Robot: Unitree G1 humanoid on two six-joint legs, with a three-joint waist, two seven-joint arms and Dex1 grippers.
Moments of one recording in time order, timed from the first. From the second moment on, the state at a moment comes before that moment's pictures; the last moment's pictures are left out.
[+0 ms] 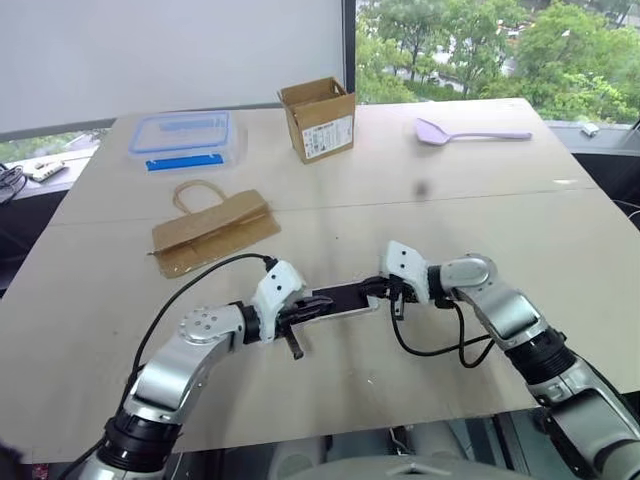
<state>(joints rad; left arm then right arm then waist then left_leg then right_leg) -0.06 0.61 -0.15 -0.37 -0.32 0.58 -0.78 -0.46 -0.42 0.41 -0.02 0.10 0.46 1.01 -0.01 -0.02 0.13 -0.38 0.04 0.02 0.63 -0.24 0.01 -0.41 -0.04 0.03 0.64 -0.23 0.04</state>
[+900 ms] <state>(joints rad) -0.10 0.52 -0.20 -0.42 -0.32 0.67 -0.69 -0.49 -0.47 0.42 -0.06 0.17 0.52 1.12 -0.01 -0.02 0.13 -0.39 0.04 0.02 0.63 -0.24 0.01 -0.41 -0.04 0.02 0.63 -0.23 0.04</state>
